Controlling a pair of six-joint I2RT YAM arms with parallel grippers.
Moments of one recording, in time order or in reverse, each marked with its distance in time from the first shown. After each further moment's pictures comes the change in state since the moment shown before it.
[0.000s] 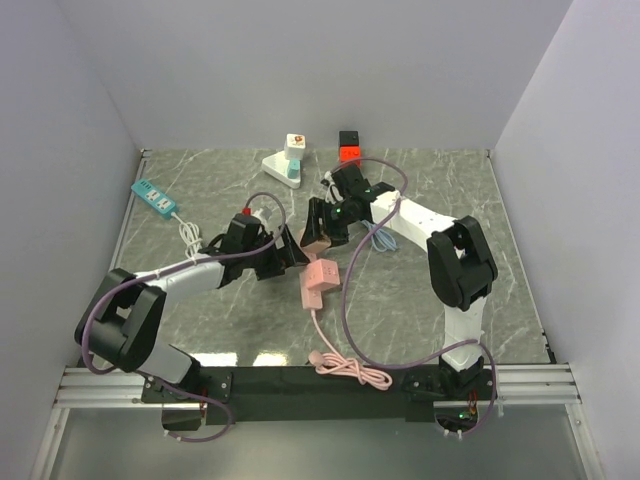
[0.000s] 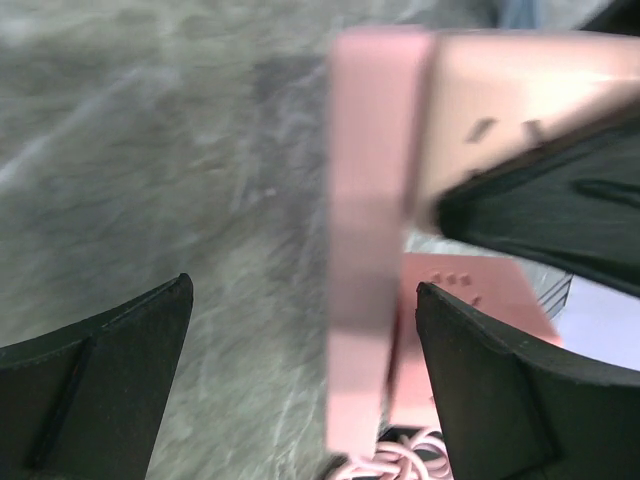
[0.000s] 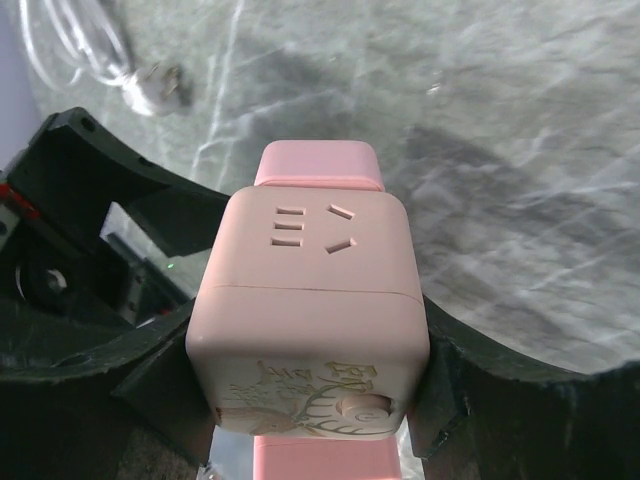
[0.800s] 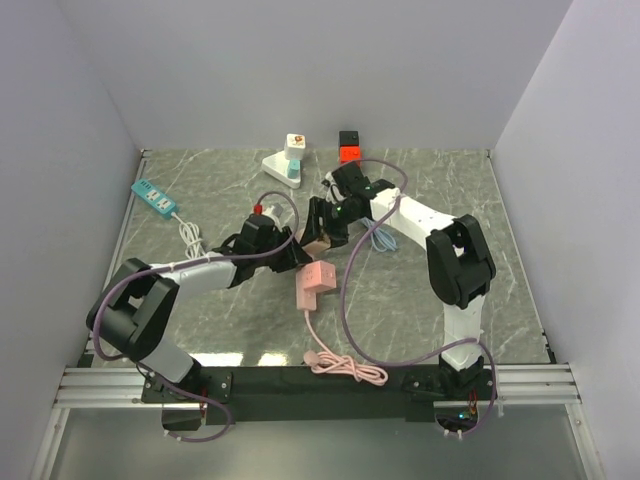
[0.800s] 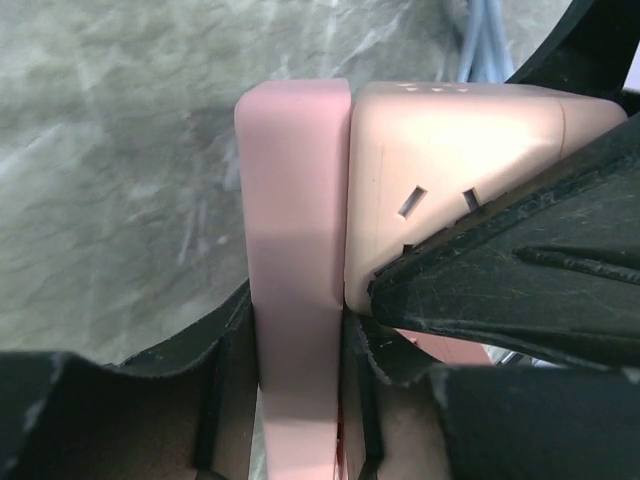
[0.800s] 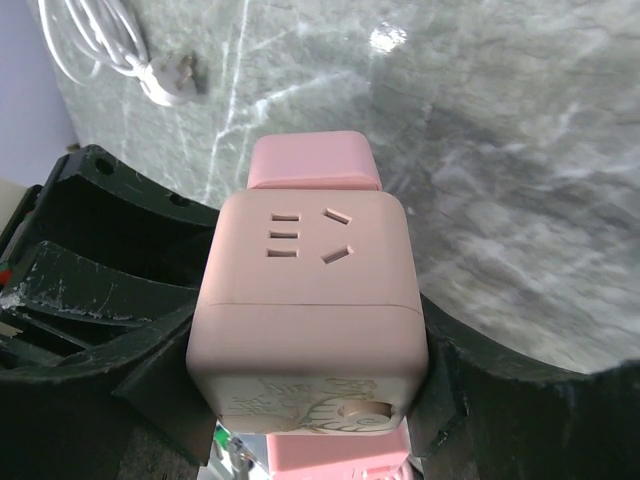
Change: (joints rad) left arm -0.078 0.072 0.023 0.133 -0.094 -0.027; right arm -0.003 0.013 0.022 -0.033 -0.055 0.048
